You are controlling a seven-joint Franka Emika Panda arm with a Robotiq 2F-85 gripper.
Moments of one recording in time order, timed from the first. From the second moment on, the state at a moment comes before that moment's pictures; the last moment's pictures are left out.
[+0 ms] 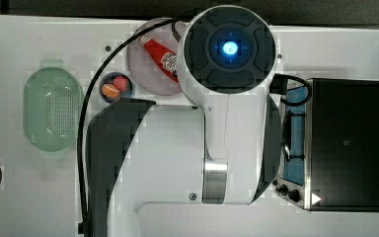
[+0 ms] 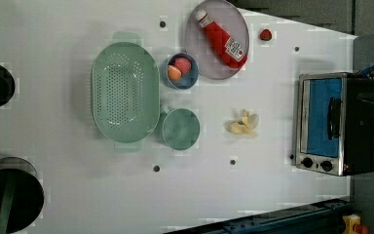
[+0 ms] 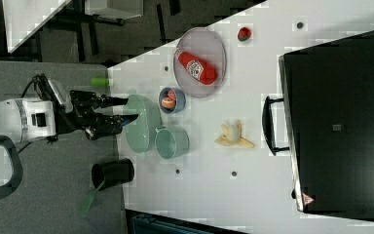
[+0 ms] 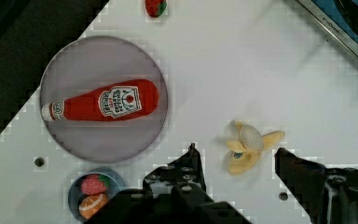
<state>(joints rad) -0.01 -0.01 -0.01 -1.77 -0.02 0.22 0.08</state>
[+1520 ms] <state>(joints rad) 0.00 0.04 -0.05 -2.36 0.01 0.75 0.08</state>
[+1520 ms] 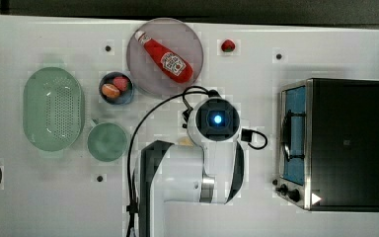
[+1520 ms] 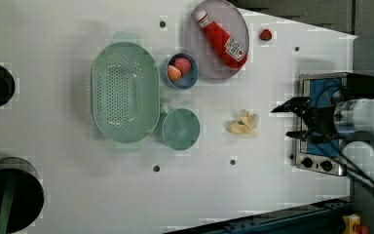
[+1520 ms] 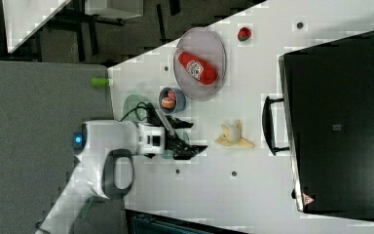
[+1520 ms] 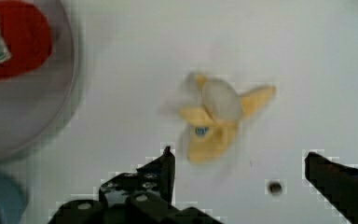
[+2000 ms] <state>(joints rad) -0.02 0.19 -0.04 -2.41 0.00 1.00 0.08</state>
